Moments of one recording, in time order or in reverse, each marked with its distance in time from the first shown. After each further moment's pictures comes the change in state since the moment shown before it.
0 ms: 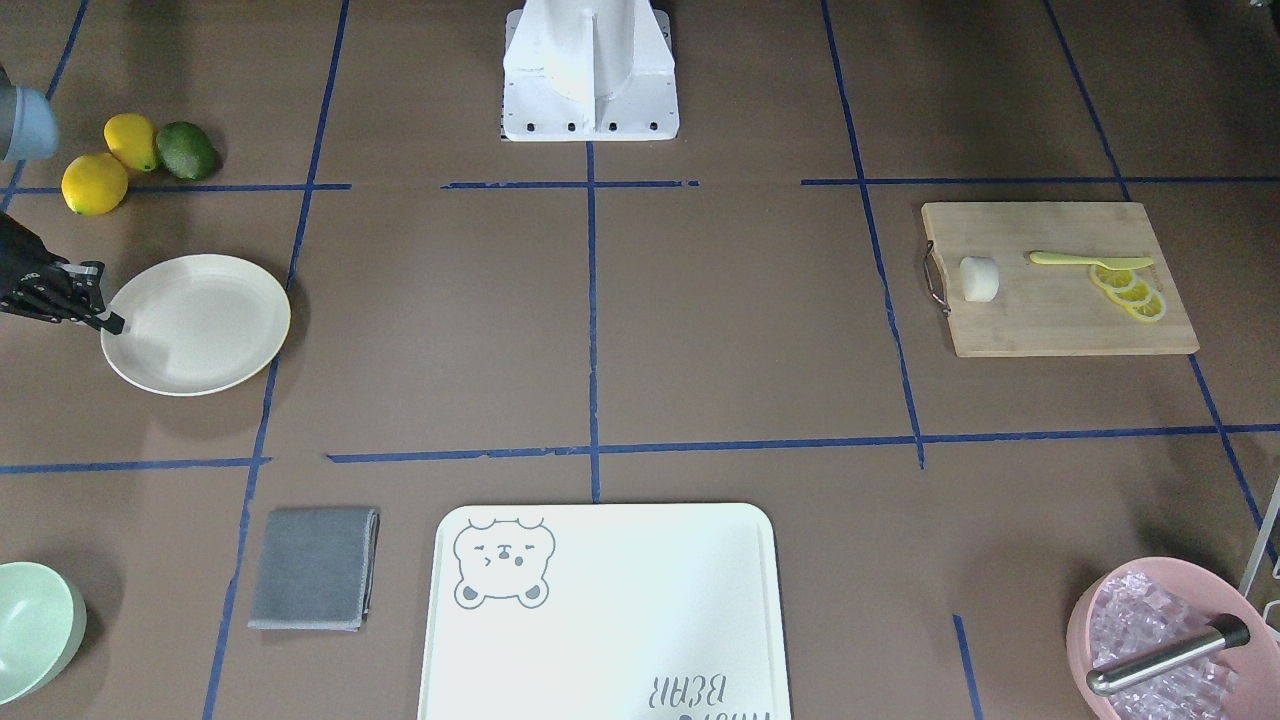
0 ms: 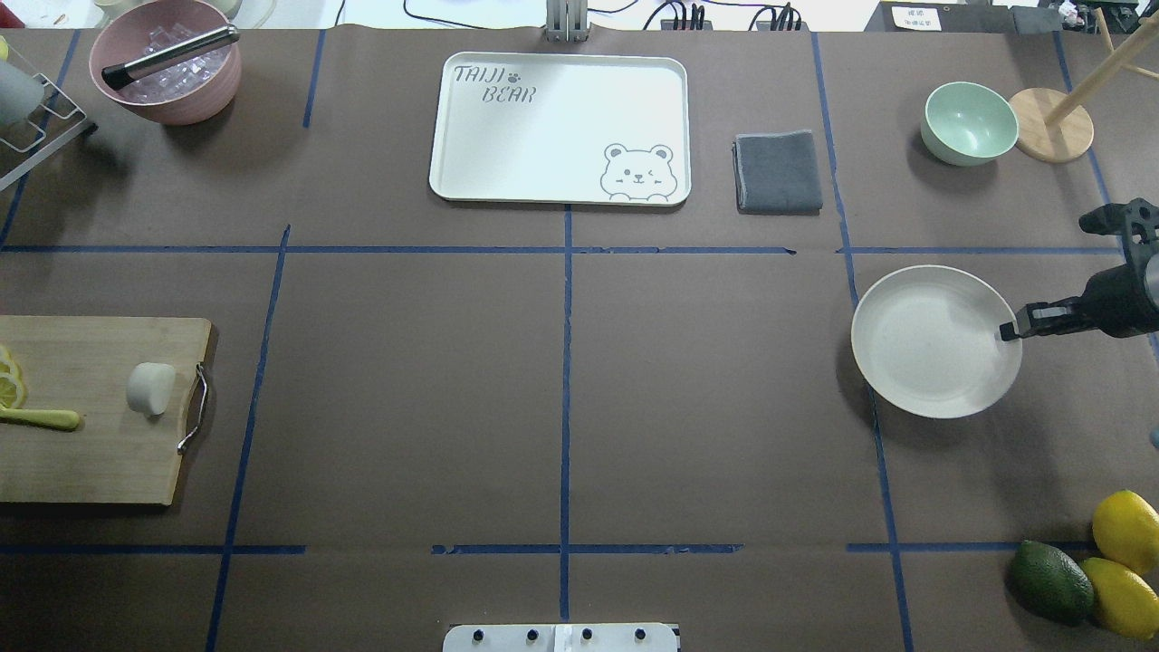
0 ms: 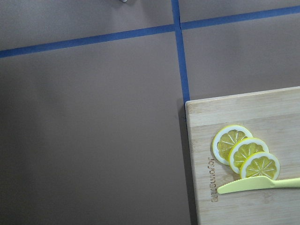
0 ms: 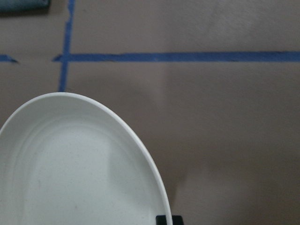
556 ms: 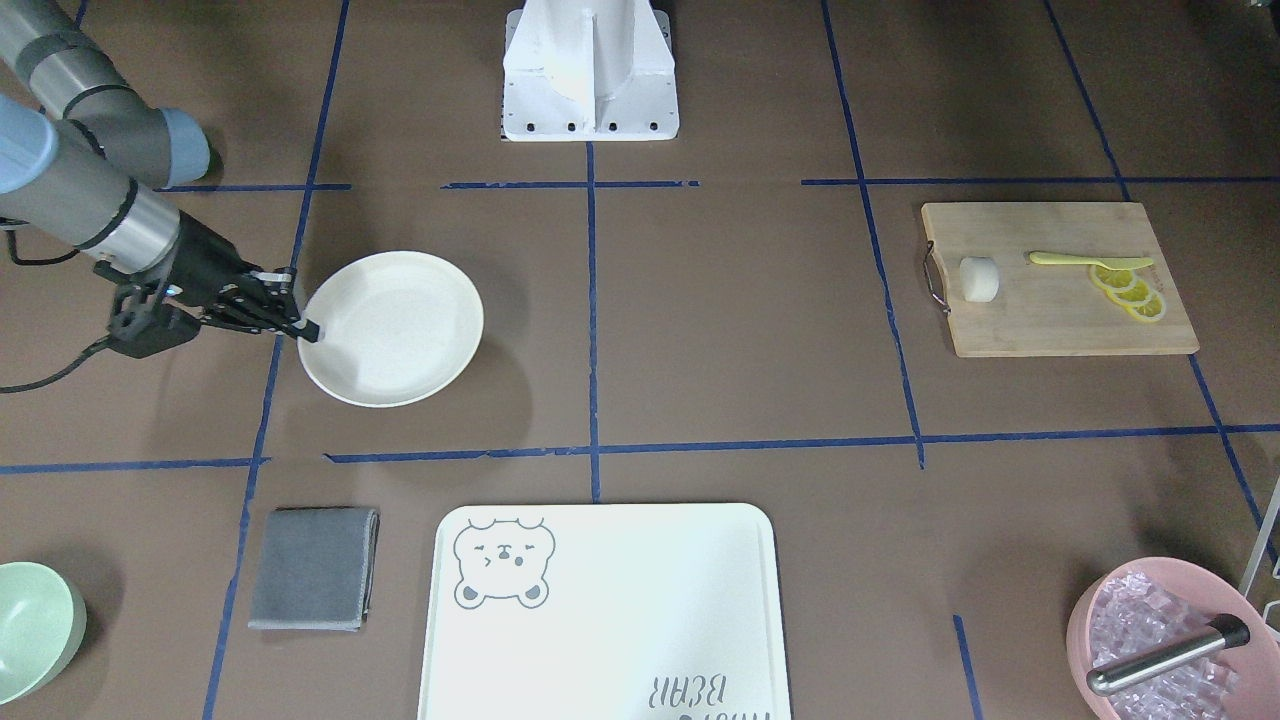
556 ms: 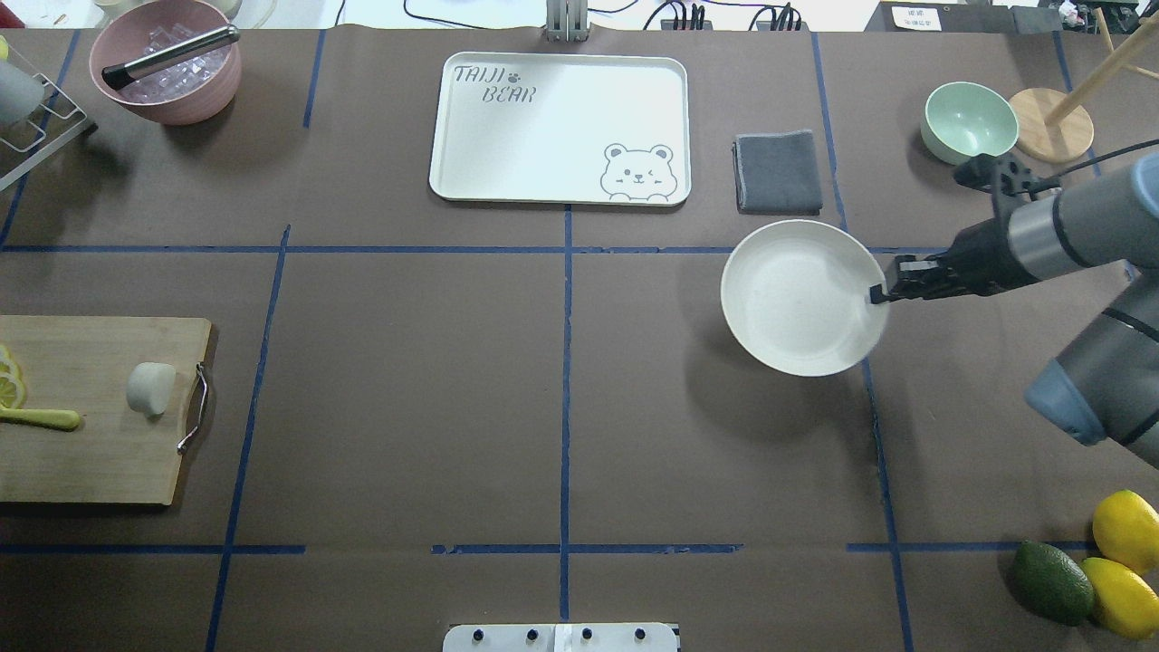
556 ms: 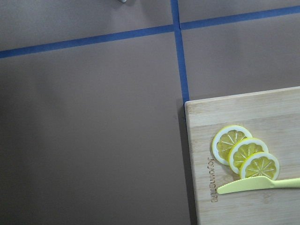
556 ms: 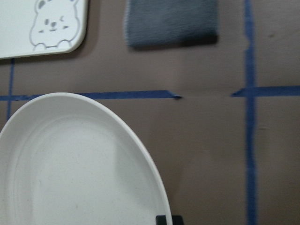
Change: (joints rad) left arm 0.002 0.000 -0.002 -0.001 -0.001 0.000; right arm -0.188 0.311 0.021 -0.067 -0.051 0.314
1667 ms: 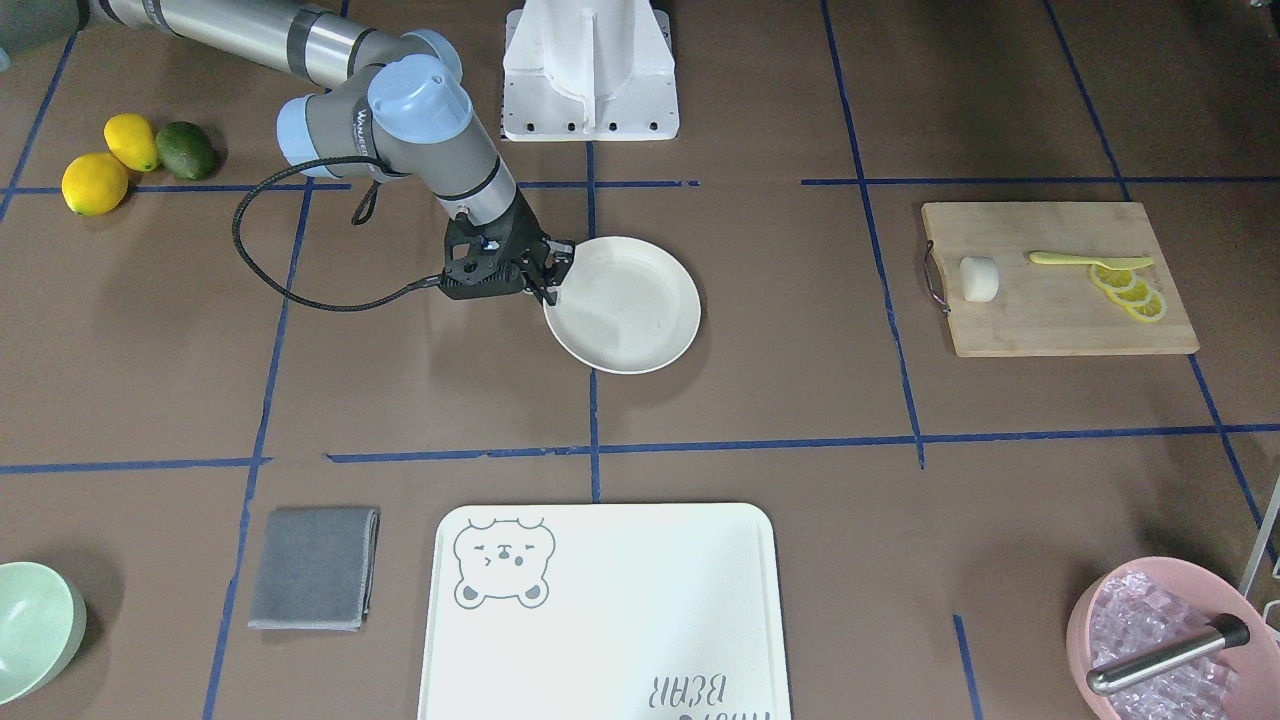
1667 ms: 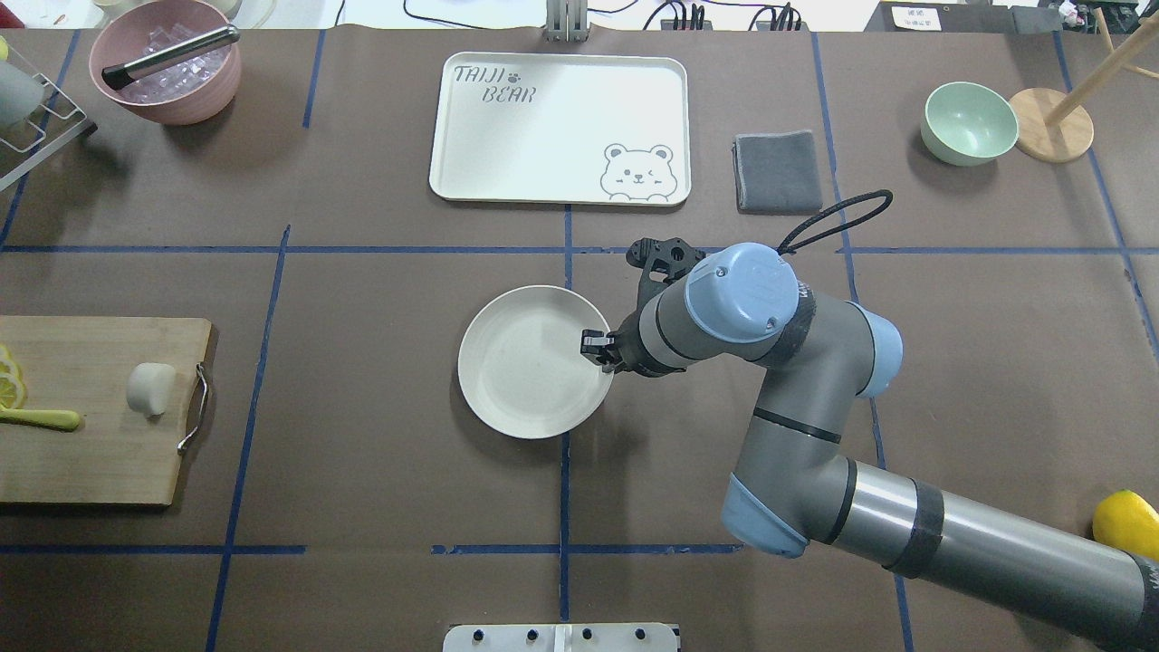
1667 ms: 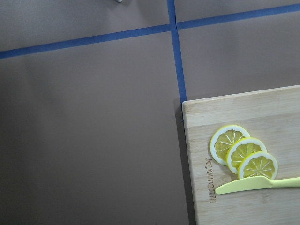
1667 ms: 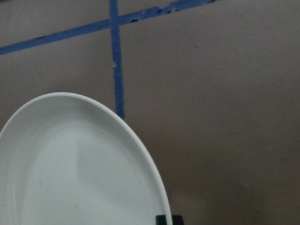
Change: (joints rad) left arm 0.010 0.000 -0.001 -0.001 0.000 0.002; right arm -0.332 0.316 -0.032 -0.387 -0.370 0.183
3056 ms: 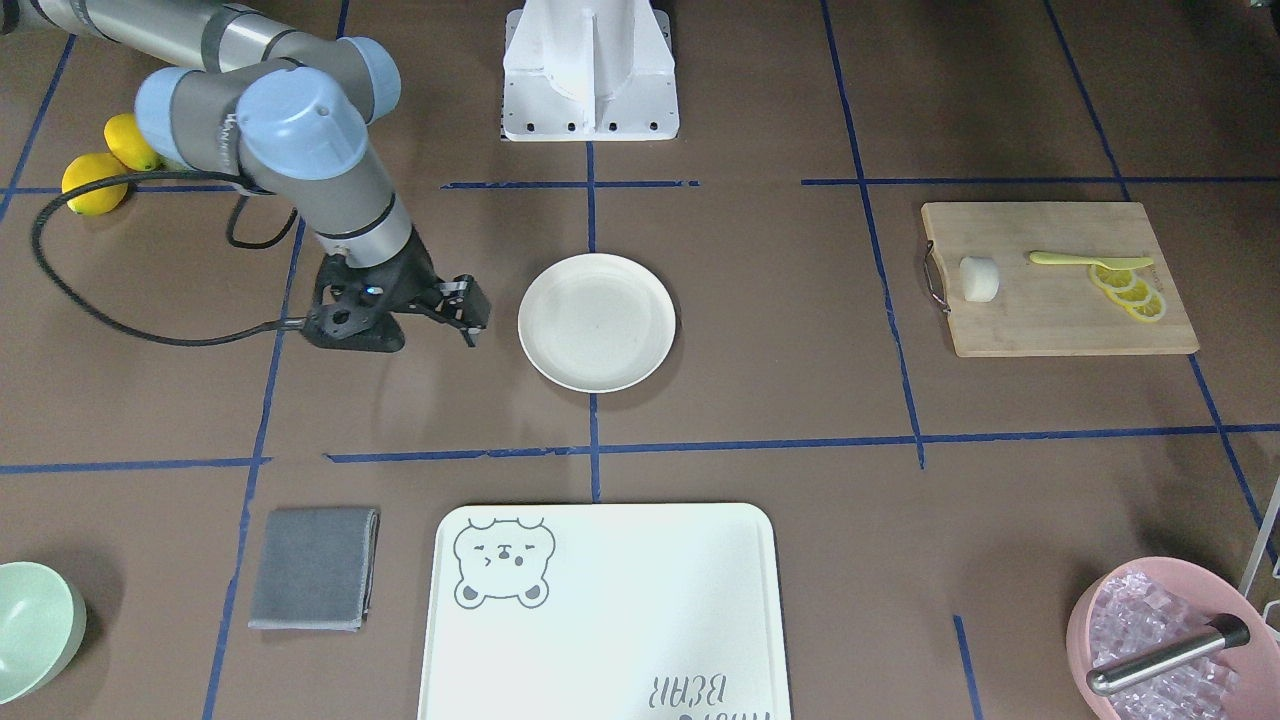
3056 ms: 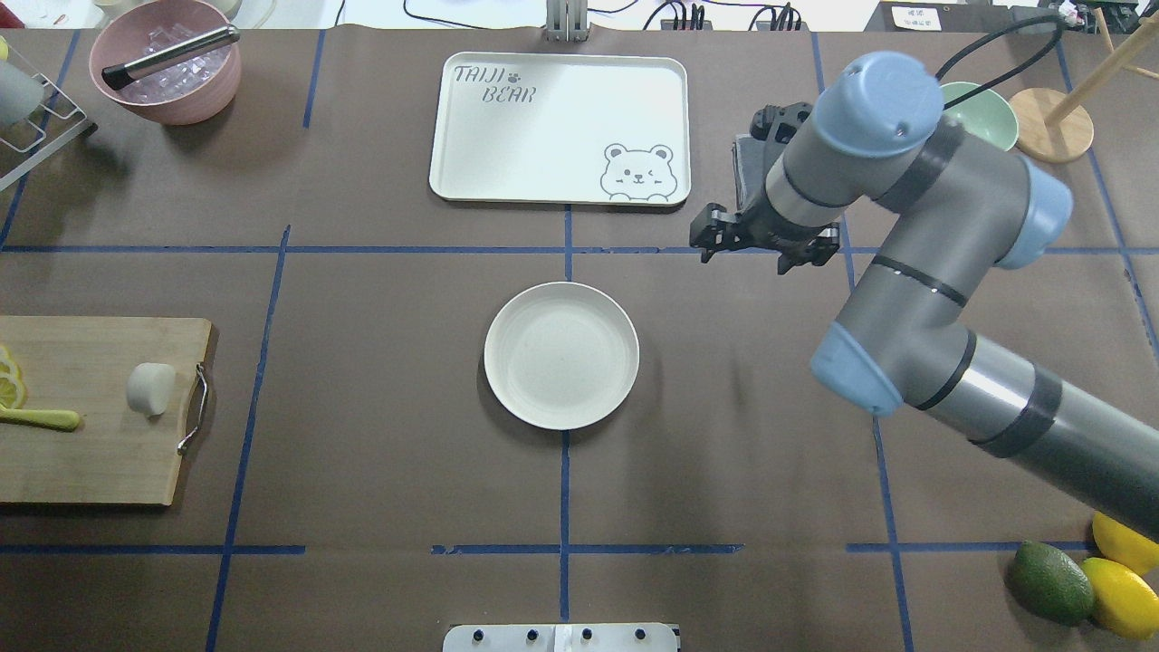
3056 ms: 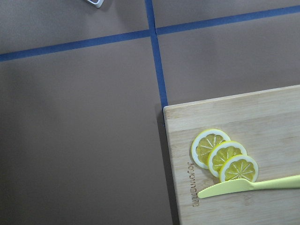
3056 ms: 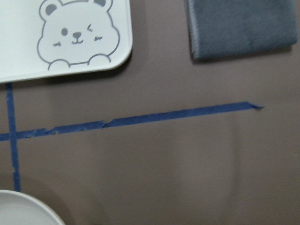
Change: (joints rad) left arm 0.009 0.007 -0.021 -0.009 -0.038 -0.006; right arm 0.321 -0.060 0.116 -0.366 0.195 -0.337
